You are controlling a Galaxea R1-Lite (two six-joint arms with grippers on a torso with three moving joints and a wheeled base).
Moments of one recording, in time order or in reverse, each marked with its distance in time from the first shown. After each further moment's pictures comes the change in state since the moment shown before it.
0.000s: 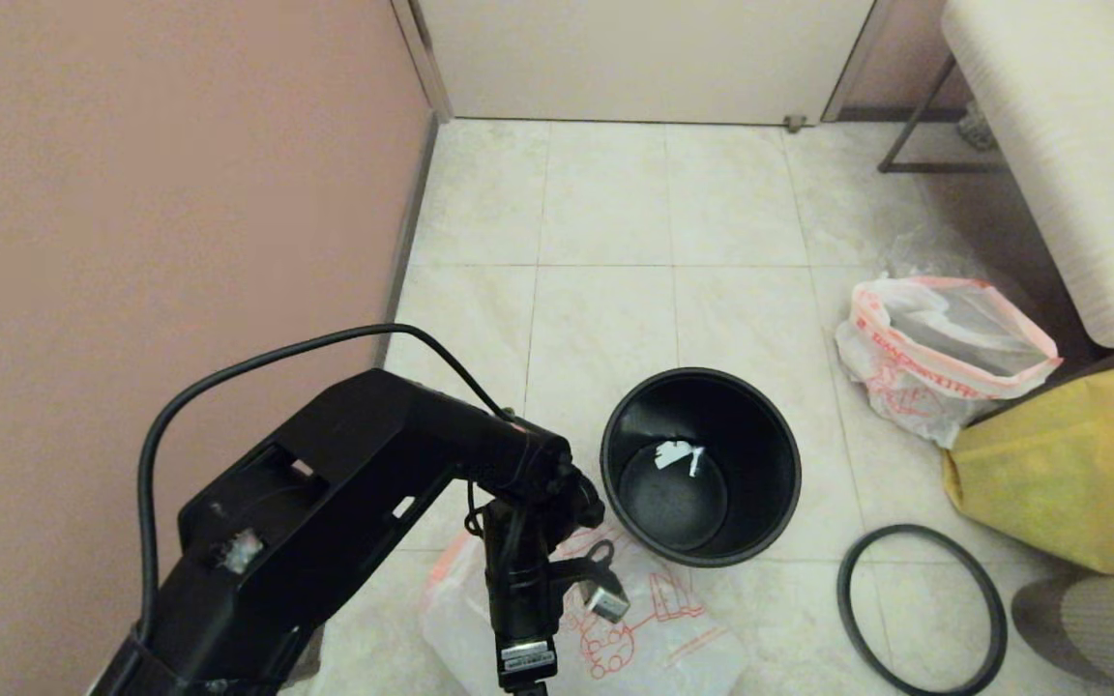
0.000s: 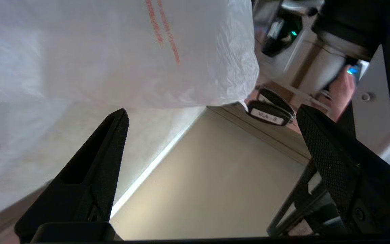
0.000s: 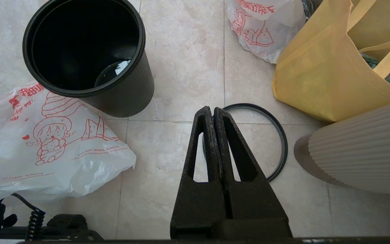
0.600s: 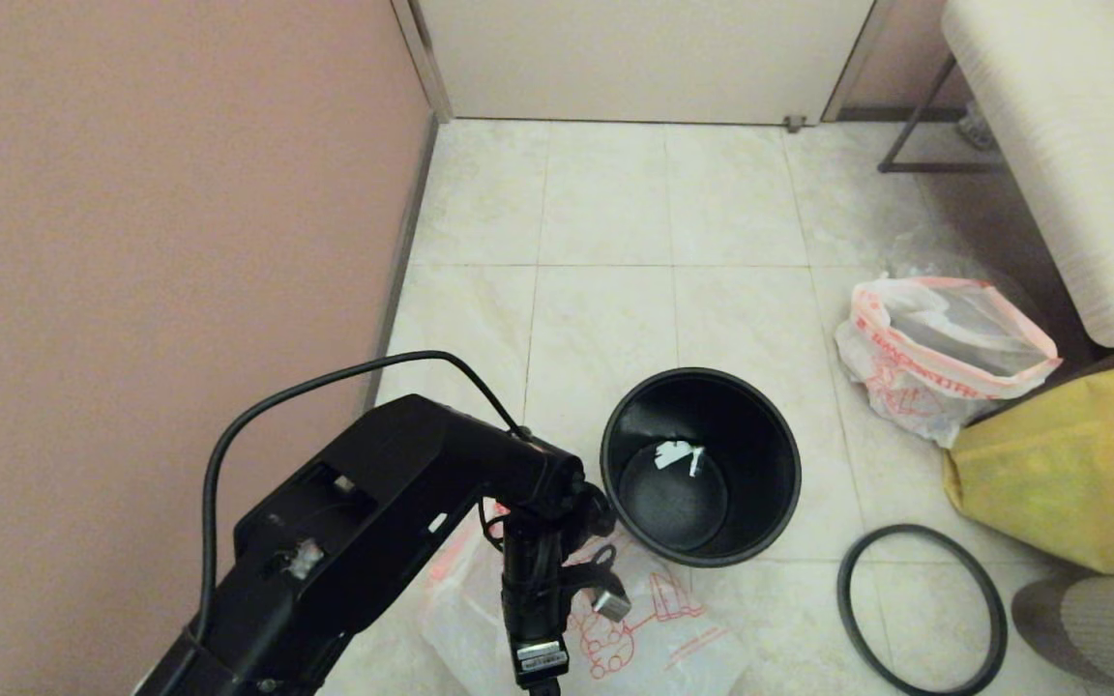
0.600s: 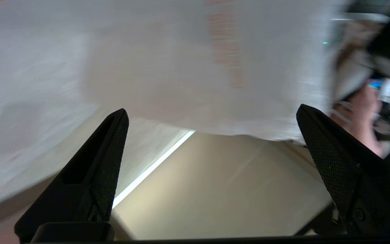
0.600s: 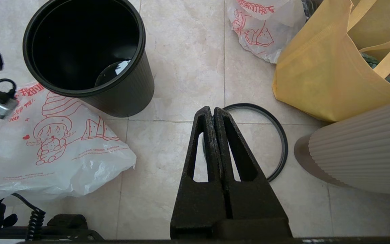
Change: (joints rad) left arm -0.008 0.097 -0.072 -0.067 0.124 -0.092; right arm 0.000 0.000 0.000 0.000 0.000 0.000
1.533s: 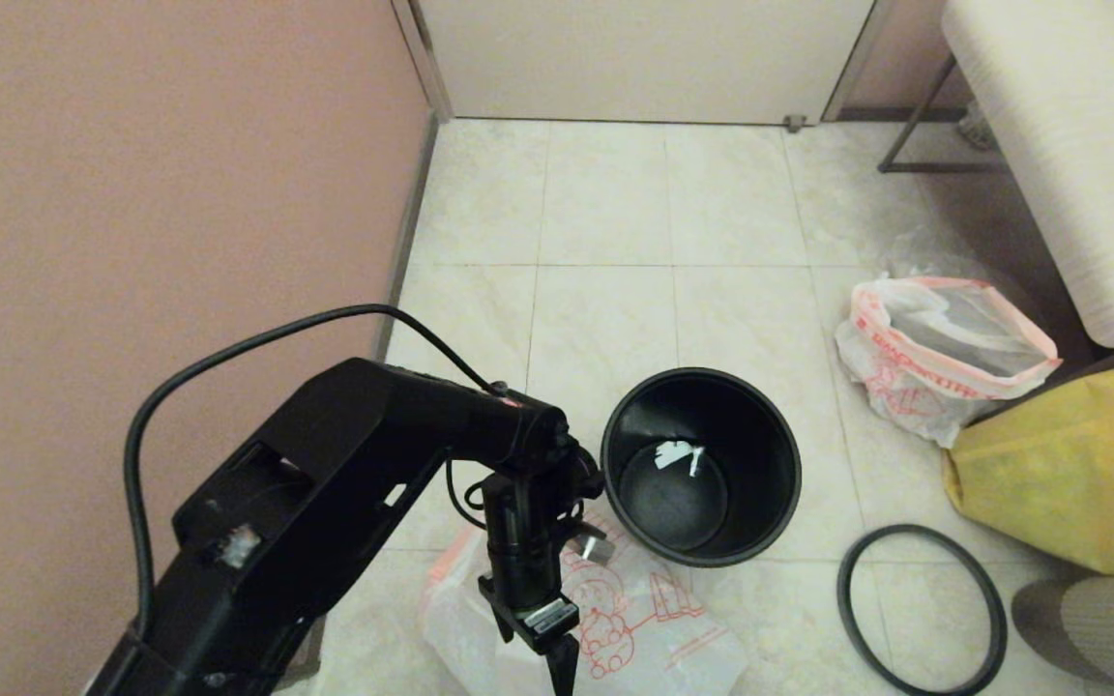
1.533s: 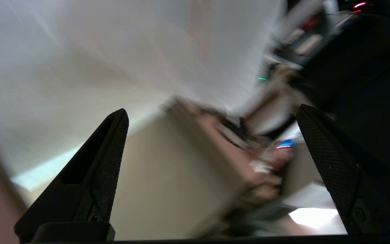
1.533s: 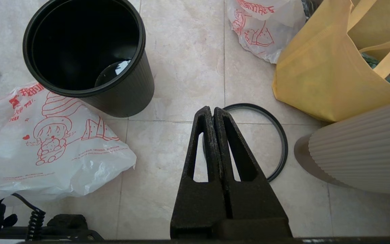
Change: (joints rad) left arm 0.022 -0.118 -0.028 0.132 -0.118 -0.381; right arm 0.000 0.000 0.000 0.000 0.000 0.000
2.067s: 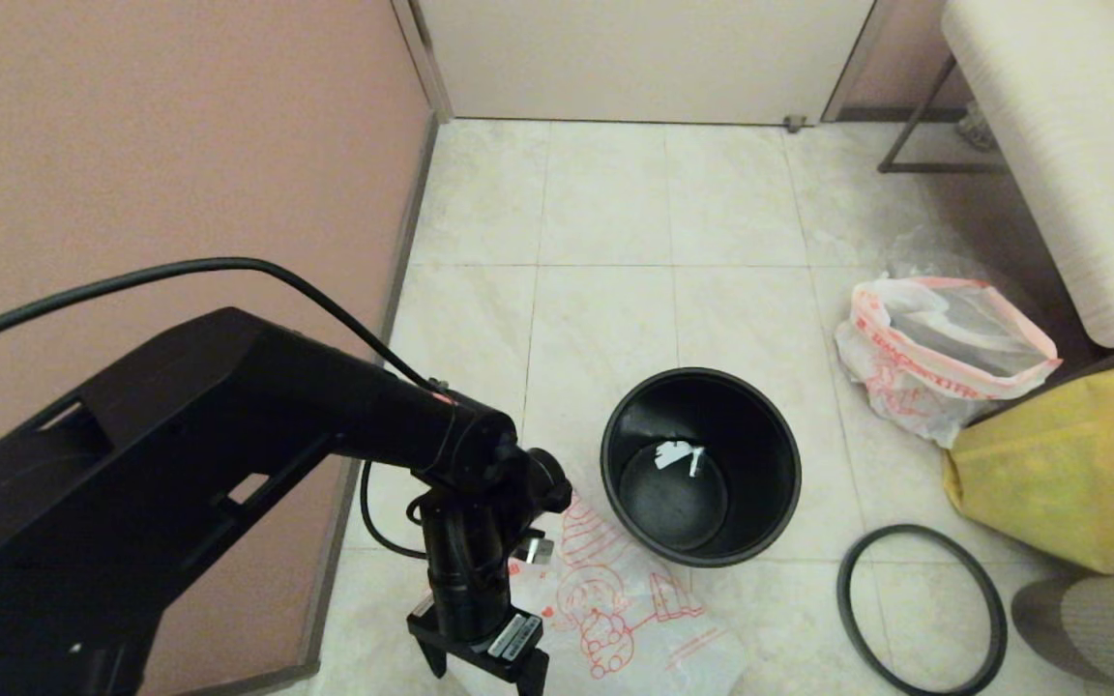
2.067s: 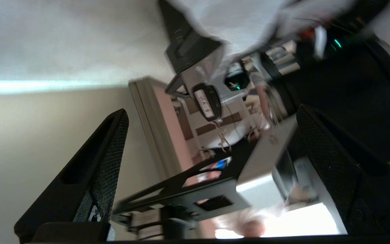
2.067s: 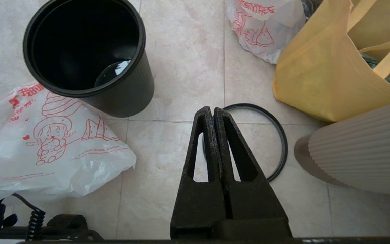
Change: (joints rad) left arm -0.008 -0.261 0.411 -0.202 0.091 -0.427; right arm 0.000 0.000 0.000 0.000 0.000 0.000
